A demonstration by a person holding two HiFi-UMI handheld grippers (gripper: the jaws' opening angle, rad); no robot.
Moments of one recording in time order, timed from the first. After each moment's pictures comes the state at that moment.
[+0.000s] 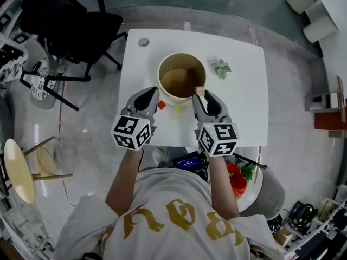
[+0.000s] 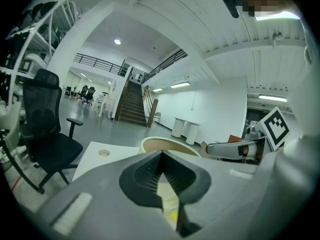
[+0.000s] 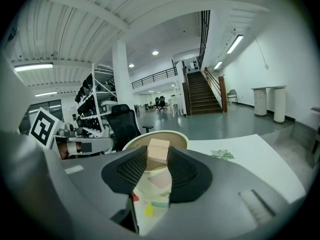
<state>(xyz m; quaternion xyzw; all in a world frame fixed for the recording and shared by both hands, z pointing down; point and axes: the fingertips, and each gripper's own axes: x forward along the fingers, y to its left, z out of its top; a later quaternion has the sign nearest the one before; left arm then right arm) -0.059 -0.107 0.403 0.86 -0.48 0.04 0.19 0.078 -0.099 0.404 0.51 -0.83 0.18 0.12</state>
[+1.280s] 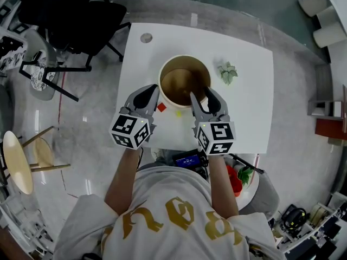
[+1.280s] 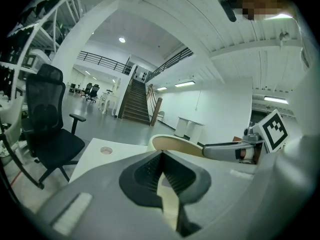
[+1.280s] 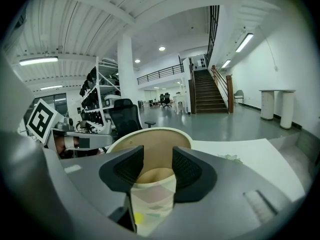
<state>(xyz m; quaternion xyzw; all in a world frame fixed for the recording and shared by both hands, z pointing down) -0.066 -0.135 0.424 0.85 -0.49 0.04 0.20 0.065 -0.137 0.429 0.49 -0.85 0.16 0.15</state>
